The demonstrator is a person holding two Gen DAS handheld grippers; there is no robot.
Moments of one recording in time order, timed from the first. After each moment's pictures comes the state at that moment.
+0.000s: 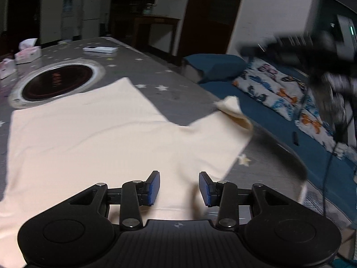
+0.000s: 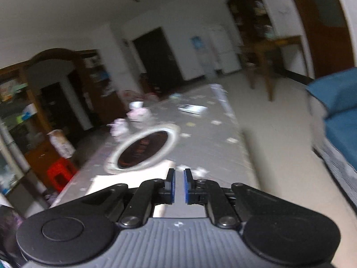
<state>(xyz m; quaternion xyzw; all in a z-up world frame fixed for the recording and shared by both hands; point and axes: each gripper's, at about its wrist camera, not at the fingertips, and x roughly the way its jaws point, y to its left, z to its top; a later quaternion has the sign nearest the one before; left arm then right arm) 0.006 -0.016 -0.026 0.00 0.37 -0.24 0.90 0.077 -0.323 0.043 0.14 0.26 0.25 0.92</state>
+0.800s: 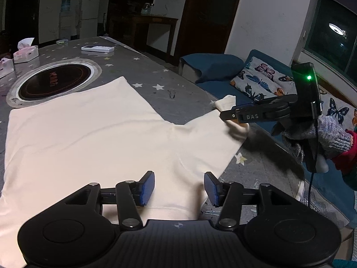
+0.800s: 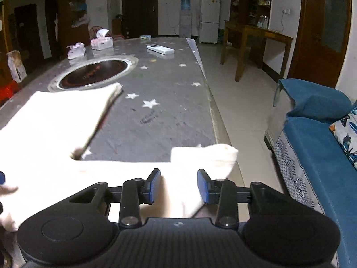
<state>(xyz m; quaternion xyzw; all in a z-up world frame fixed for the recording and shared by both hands) 0.007 -0.016 -0.027 0.00 0.38 -0.24 0.90 0.102 -0.284 -0.060 -0.06 0.37 0.12 0.92</state>
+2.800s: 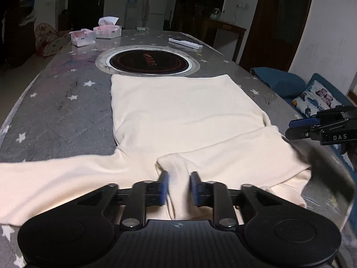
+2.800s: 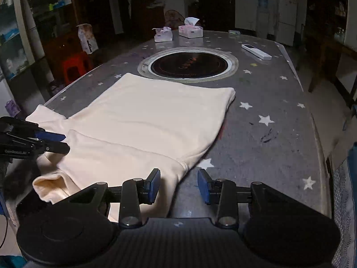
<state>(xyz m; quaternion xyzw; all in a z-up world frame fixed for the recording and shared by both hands) -0.008 0.106 -0.037 -0.04 0.37 -0.06 0.92 0.070 -0.200 -0.024 -0.10 0.38 0.32 0.86</state>
